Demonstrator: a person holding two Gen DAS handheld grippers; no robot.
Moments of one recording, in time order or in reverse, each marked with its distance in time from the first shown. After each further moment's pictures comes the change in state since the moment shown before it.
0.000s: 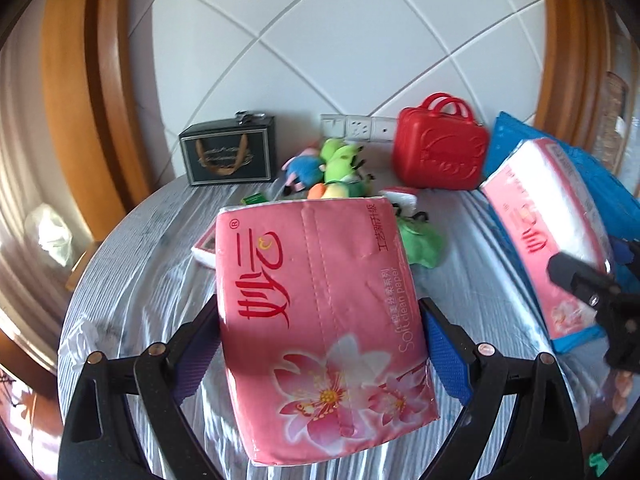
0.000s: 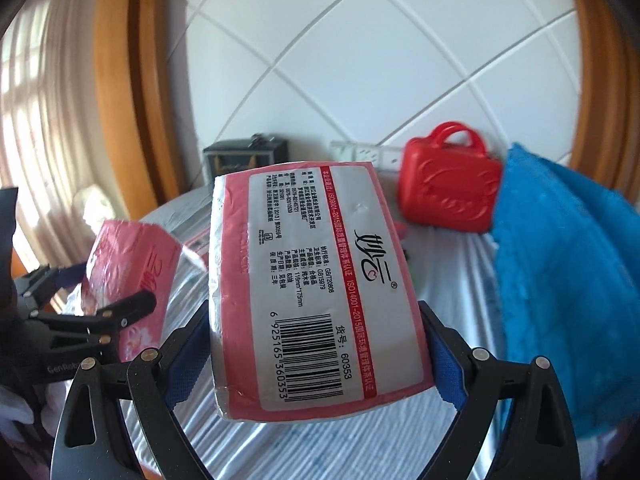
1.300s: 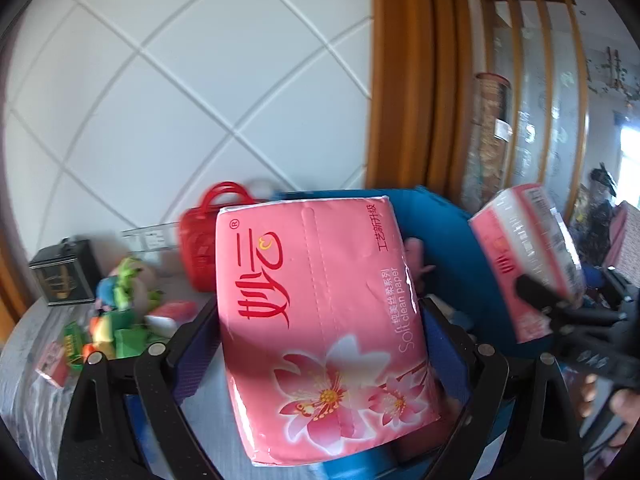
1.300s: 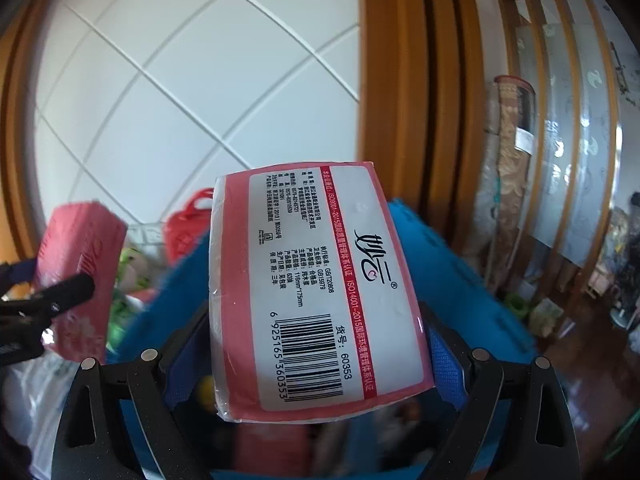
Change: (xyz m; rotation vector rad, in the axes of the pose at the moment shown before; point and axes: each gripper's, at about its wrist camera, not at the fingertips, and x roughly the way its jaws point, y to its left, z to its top) left arm -0.033 -0.416 0.108 0.192 -0.216 -0.333; right arm -0.163 -0.389 -0.014 0.187 -0.186 -0.413
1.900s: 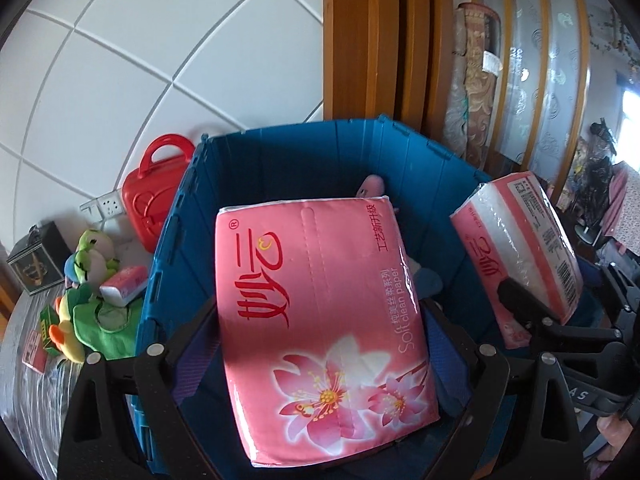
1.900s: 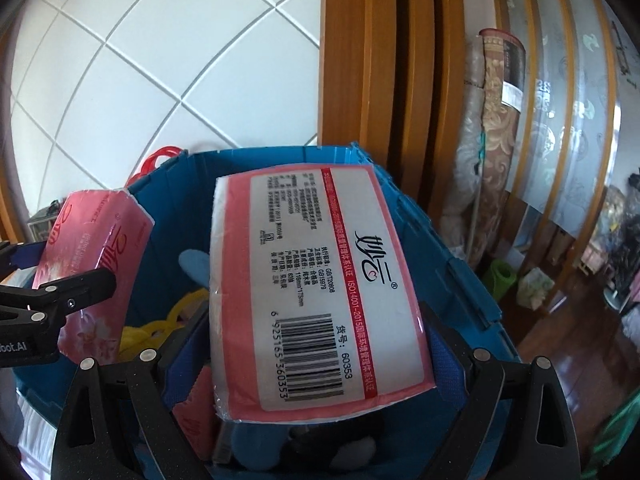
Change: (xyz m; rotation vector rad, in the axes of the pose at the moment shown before) left arm 0.079 -0.102 -0.016 0.055 0.227 0.011; right arm 0.046 -0.079 -0.036 0.019 0.129 -0.015
